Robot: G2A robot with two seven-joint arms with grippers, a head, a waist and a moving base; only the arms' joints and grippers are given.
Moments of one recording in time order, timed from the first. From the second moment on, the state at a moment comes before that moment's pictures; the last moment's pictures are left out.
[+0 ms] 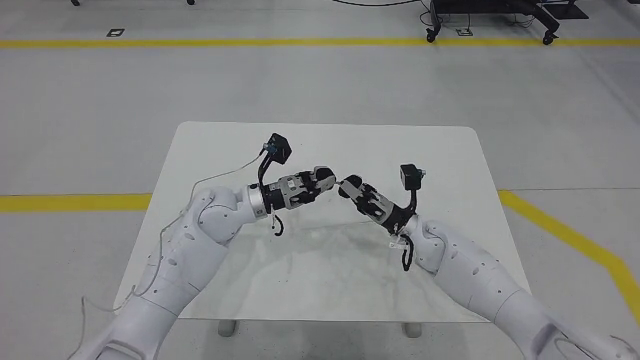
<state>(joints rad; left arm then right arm) 0.99 -1.22 -0.96 -1.22 0.43 -0.86 -0.40 -1.00 -1.13 0.59 -1.02 -0.35 -1.01 -0.43</state>
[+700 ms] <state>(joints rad) 1.16 -1.13 -1.28 -1.44 0.82 -0.79 -0.32 -1.01 -1.11 0.61 -1.01 -0.40 -1.01 -0.56</state>
